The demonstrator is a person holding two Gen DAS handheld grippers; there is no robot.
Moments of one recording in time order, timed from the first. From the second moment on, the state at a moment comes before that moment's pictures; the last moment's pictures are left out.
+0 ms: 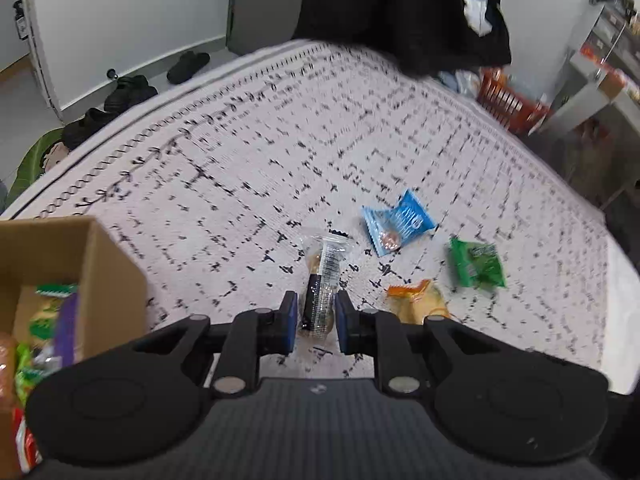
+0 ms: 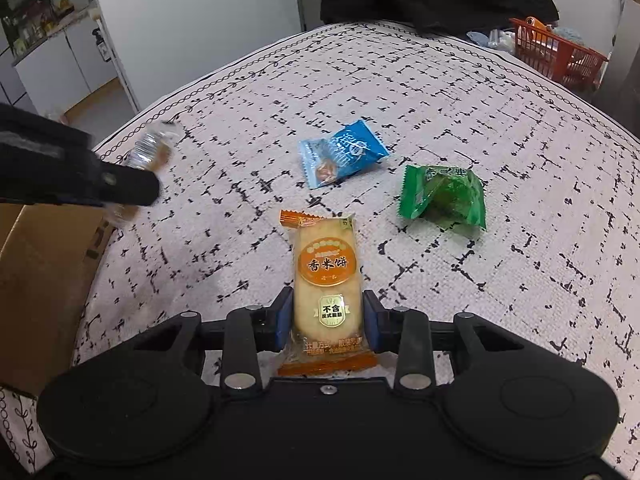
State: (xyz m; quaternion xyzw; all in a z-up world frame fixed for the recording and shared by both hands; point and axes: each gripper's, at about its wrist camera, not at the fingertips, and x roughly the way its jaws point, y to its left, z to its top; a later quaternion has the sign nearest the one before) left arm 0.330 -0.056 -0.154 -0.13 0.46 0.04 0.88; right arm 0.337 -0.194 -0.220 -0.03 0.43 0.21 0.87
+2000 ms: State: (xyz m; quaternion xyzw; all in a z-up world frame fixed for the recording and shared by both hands) left arm 0.194 0.136 -0.123 -0.38 0.32 0.15 0.85; right arm 0.235 -0.007 -0.090 -0.05 0.35 0.28 0.89
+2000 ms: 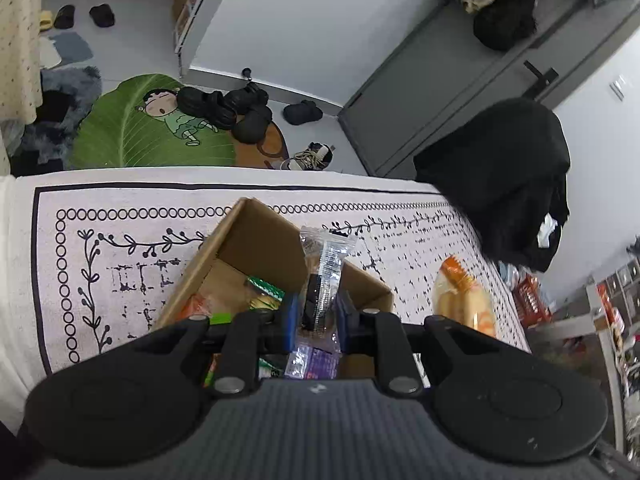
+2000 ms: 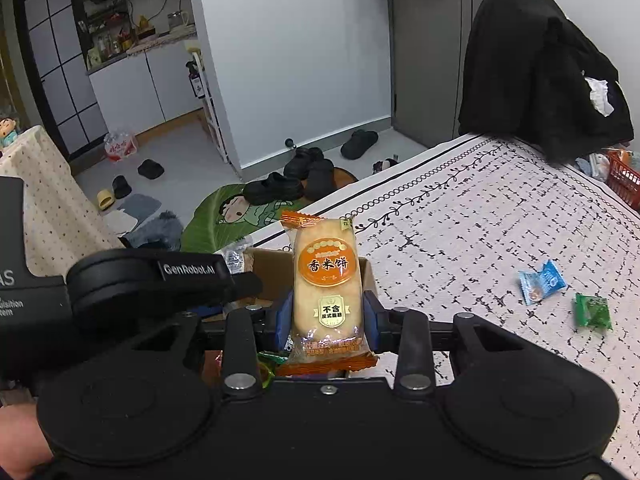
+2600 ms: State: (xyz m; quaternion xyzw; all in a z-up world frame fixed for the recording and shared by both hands) left arm 0.164 0.162 -0.128 -0.45 0.32 0.25 0.80; right arm 0.243 0.024 -0.100 -0.05 0.37 0.33 0.87
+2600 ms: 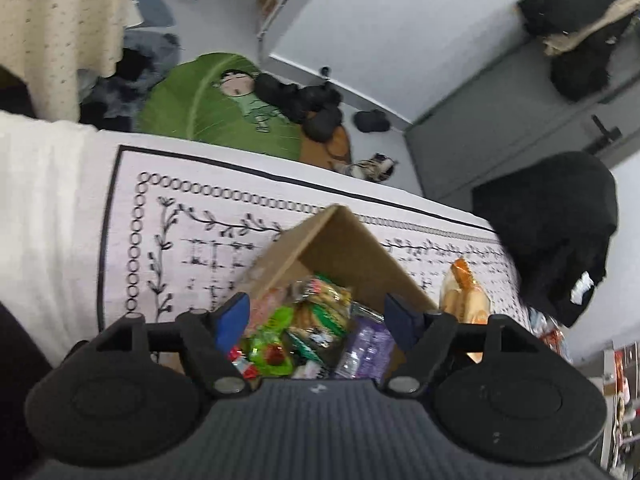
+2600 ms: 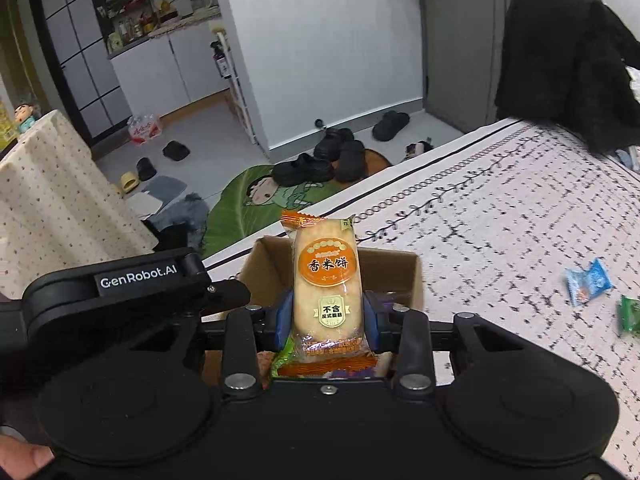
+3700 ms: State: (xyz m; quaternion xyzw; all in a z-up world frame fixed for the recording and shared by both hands) left arm 0.187 0.129 -0.120 -0.37 0.36 0.20 0.84; right arm 0.255 -0.078 -0.105 -0.05 0.39 0.25 0.89
